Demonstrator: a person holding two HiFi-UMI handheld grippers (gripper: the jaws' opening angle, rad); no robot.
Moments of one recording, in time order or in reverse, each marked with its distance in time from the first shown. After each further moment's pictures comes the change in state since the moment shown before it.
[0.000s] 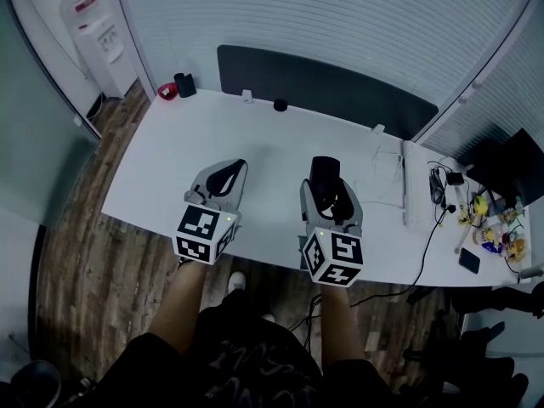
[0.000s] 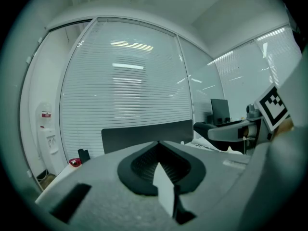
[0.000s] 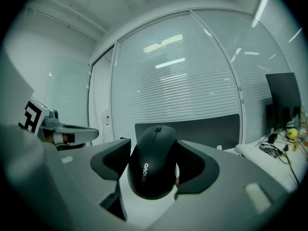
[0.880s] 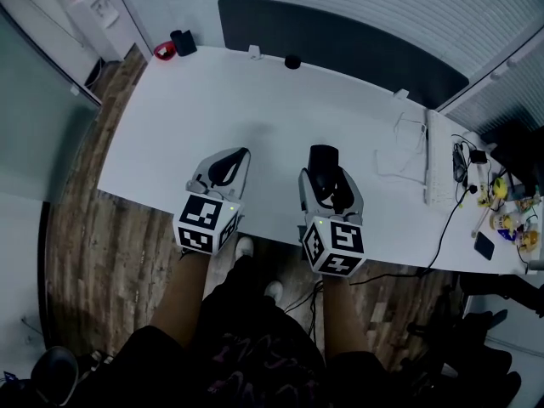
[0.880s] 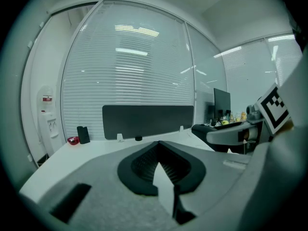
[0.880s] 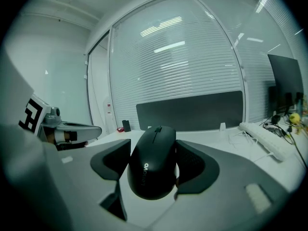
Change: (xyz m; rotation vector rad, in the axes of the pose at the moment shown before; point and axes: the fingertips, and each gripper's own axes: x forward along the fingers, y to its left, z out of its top) left arm 0.015 0.011 -0.086 -0.078 0.145 -0.006; right arm 0.026 0.009 -0.088 0.039 0.173 0.016
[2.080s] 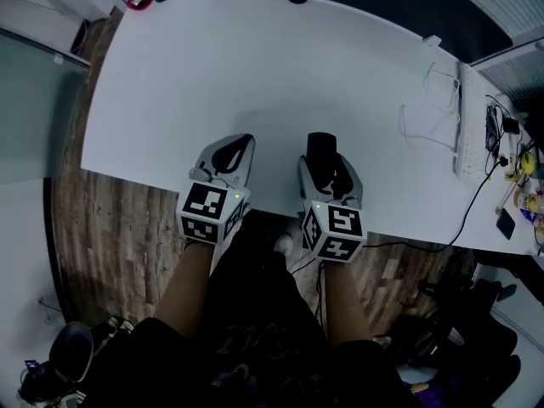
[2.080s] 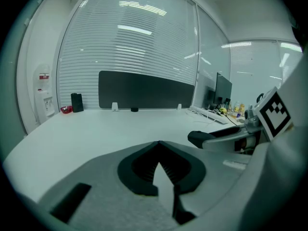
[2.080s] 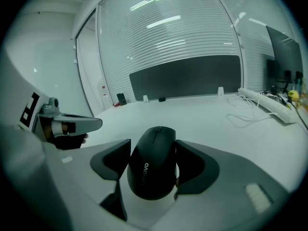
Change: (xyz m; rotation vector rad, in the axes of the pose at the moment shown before) left arm 0.041 -0.003 -0.117 -0.095 0.215 -0.050; right arm 0.037 -0.015 -0.133 0.069 0.271 -0.029
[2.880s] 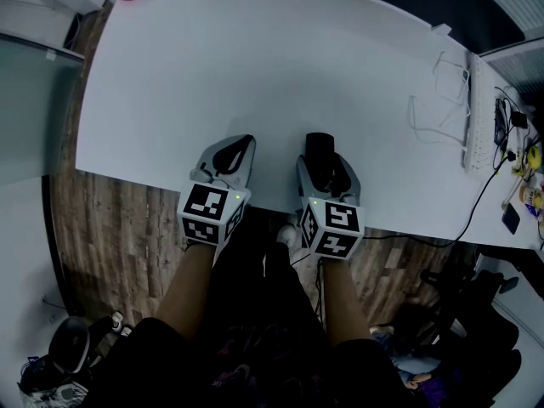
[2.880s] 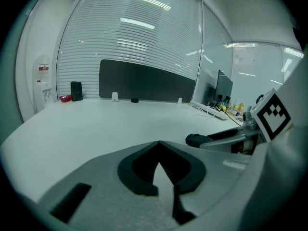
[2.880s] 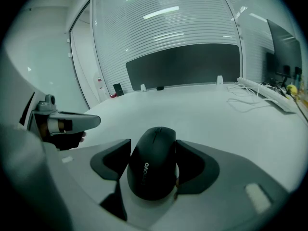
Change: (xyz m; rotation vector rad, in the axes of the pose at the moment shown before) left arm 0.012 0.007 -0.036 -0.044 0.056 -0.026; right arm 0.020 0.001 -0.039 0.019 0.099 -0.032
